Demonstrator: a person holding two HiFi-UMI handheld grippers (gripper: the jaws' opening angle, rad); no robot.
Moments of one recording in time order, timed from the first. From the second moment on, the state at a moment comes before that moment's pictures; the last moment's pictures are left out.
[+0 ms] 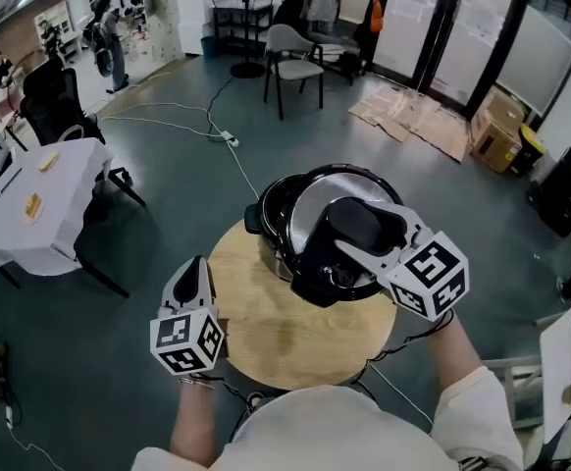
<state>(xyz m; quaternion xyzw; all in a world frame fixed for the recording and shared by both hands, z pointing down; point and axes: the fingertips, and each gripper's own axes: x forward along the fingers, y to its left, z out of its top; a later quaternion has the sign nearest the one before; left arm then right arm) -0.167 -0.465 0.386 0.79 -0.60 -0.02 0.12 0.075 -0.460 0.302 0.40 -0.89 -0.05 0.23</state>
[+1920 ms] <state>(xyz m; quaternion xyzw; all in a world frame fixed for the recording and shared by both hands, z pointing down) -0.185 -0.476 0.459 0.67 -0.72 0.04 0.16 0.067 -0.620 0.406 0.24 -0.94 0.04 0.25</state>
